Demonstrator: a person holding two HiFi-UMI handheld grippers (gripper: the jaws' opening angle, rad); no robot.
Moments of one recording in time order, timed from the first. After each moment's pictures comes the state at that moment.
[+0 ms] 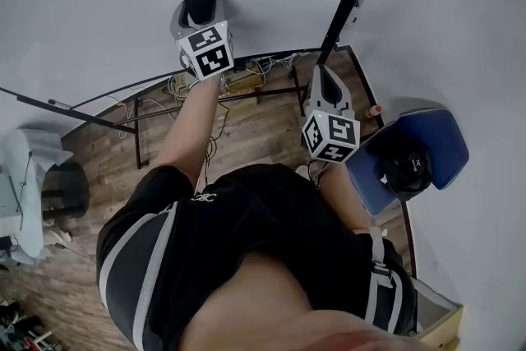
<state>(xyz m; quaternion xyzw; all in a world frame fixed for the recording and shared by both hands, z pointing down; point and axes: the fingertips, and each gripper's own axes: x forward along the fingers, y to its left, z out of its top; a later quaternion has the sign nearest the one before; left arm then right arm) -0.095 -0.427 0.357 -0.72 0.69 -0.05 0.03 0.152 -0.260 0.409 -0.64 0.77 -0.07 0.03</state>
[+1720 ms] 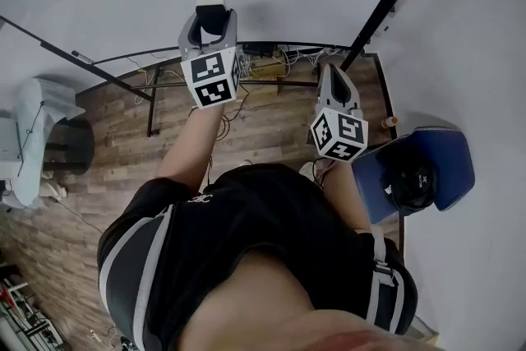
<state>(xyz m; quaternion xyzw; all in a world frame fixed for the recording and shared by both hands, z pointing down) -0.137 -0.307 0.346 -0.72 0.69 -0.04 0.04 0.110 -0.241 0.416 -0.58 0.81 -0.09 0.03</state>
